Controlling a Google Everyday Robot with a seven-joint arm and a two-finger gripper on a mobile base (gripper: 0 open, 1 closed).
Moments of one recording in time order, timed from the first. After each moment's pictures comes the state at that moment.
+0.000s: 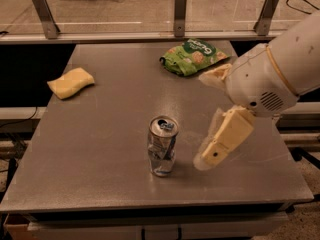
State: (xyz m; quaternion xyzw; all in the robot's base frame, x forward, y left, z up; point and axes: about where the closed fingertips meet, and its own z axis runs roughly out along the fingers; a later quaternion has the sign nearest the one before) arm 0.403 -0.074 0.944 -0.61 0.71 0.18 0.28
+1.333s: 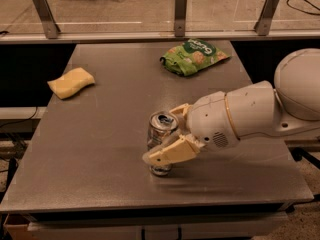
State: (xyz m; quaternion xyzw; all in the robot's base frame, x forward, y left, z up) arm 0.405 -0.002 0.884 -0.56 0.68 0.31 0.37
